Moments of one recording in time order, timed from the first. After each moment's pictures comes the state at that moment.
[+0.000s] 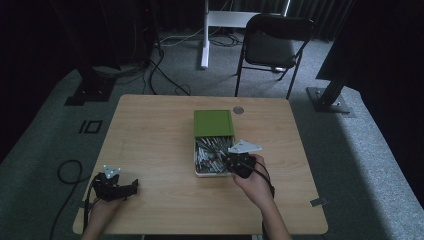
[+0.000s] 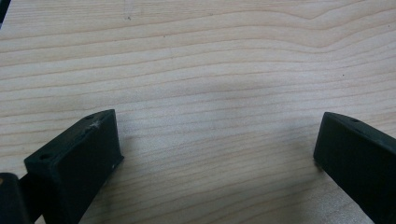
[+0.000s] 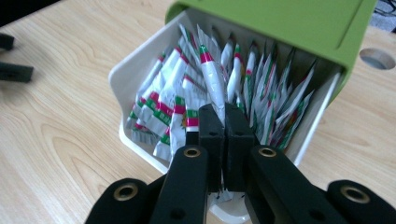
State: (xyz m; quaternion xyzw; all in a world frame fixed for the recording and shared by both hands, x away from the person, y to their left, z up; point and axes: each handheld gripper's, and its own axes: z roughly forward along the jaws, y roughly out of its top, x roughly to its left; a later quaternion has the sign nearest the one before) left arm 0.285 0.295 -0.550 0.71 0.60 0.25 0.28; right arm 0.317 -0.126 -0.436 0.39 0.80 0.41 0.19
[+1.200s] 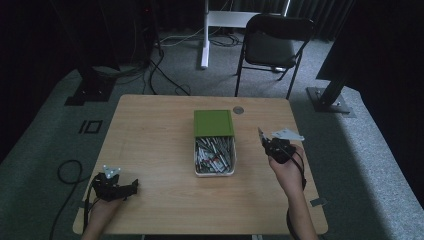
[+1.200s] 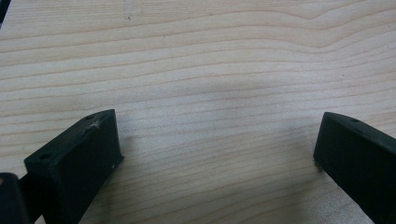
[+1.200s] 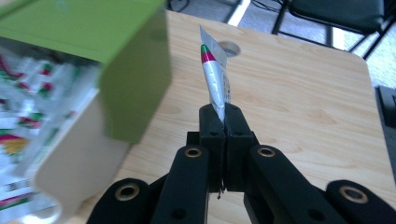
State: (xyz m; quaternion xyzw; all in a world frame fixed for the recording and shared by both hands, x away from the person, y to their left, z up) left arm 0.285 0.295 -0.550 0.71 0.60 0.24 0.28; right arm 0.353 -0.230 -0.435 0.50 0.73 0.37 0.29
